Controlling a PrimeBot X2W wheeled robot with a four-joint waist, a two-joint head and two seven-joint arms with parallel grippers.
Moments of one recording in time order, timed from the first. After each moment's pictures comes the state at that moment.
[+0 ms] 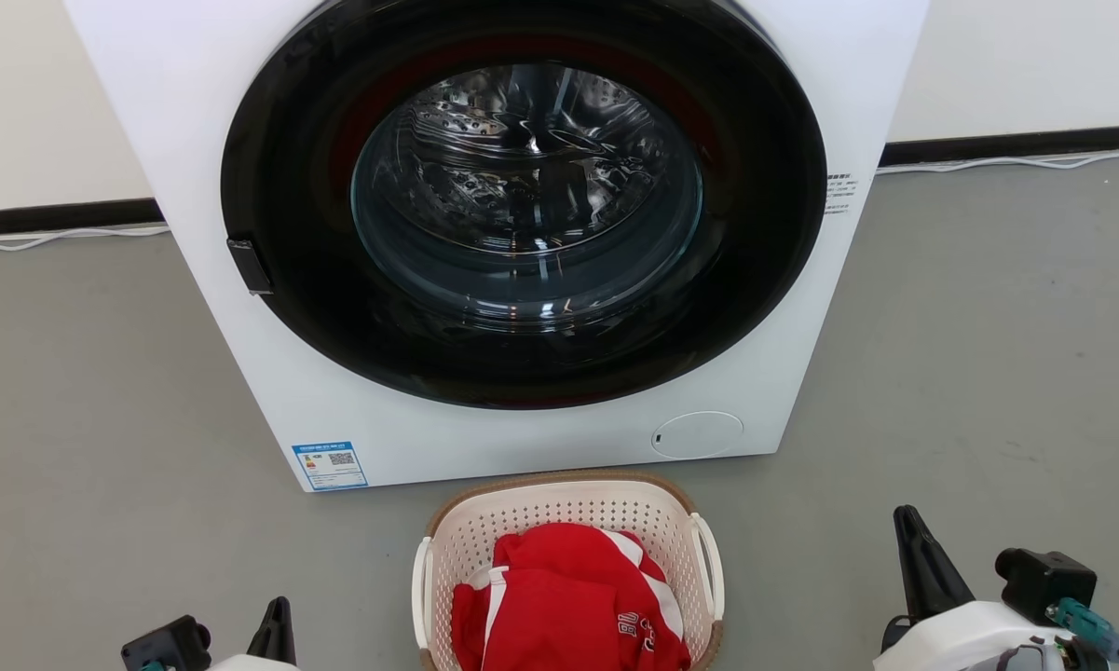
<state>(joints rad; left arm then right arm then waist) -0.03 0.15 -0.14 0.51 -0.65 0.09 -0.19 -0.07 -0.09 -0.03 0.46 0.30 0.12 -0.19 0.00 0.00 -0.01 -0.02</state>
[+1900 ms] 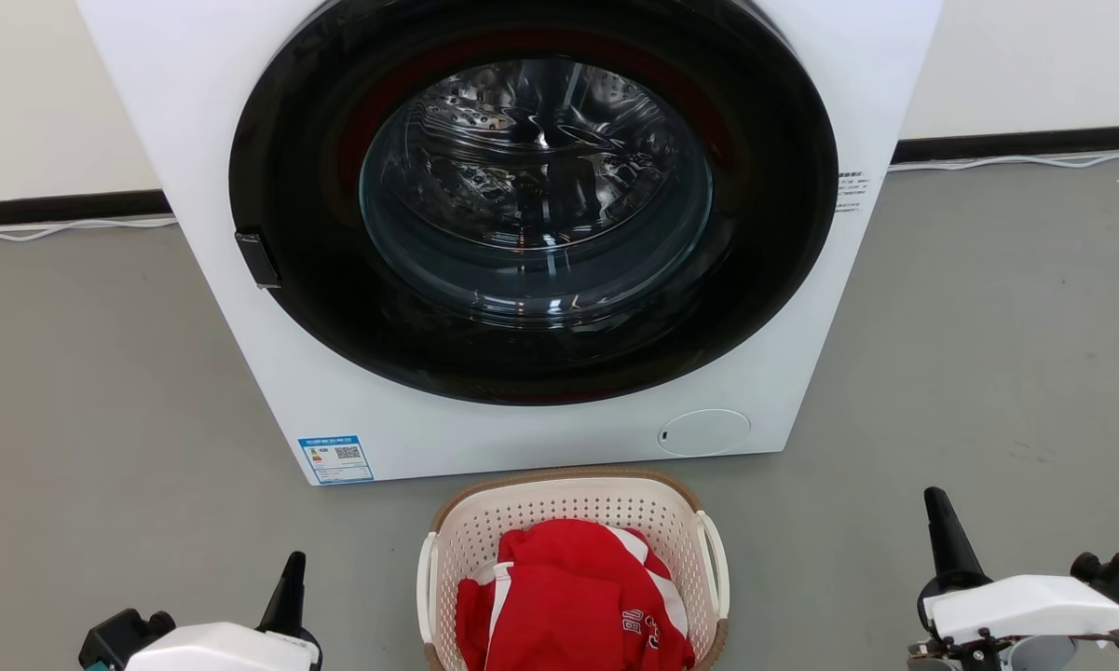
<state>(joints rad) -0.03 0.09 -0.03 0.39 -1.14 -0.02 -0.03 -0.07 -0.06 -0.09 0.37 0.97 0.12 -0.04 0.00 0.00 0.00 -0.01</state>
